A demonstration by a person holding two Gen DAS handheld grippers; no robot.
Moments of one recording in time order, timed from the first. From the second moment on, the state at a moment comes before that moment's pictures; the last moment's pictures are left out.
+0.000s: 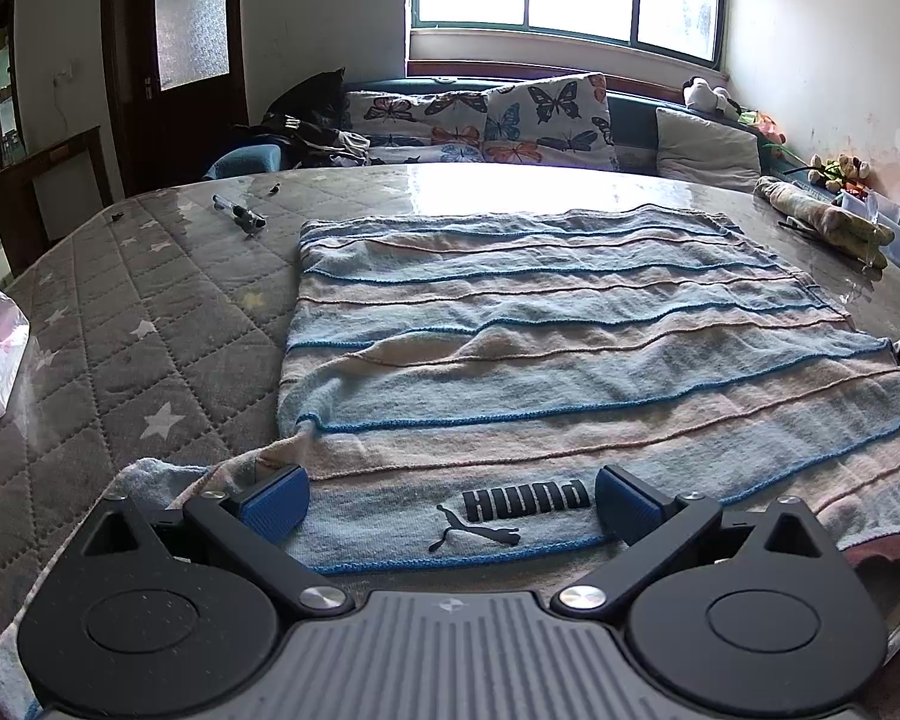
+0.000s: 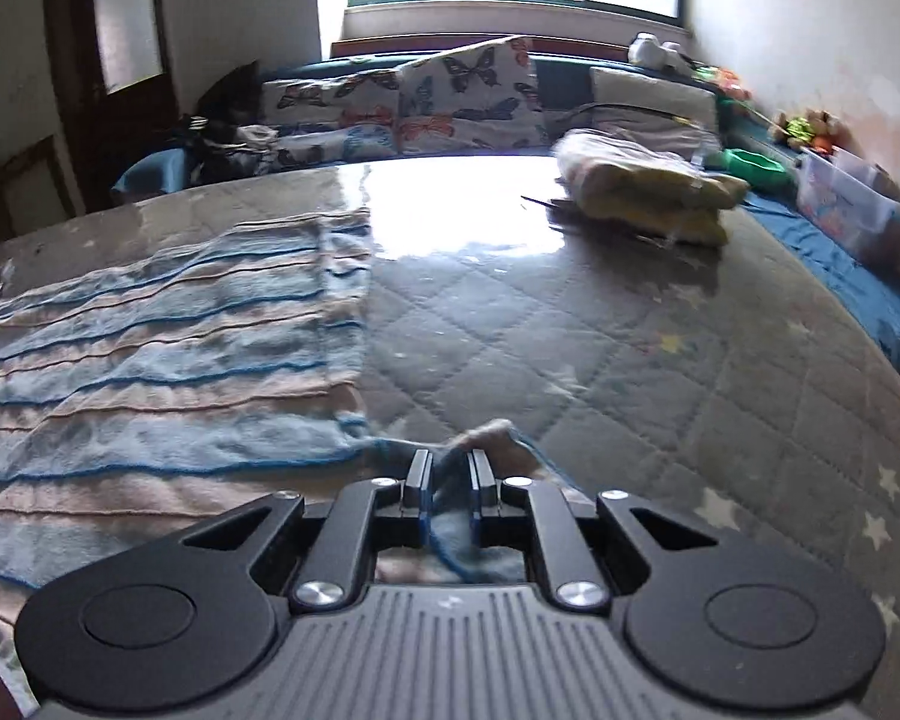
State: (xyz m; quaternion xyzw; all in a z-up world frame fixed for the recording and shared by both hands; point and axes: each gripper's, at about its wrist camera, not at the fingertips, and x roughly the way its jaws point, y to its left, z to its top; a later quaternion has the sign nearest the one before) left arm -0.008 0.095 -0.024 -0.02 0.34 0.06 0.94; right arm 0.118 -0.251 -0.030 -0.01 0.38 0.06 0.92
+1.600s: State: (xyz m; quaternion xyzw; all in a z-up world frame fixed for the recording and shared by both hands) left arm -0.008 0.100 -0.021 -0.01 0.34 0.04 0.94; right arm 0.249 -0.120 0.003 -0.13 0.37 0.23 0.89
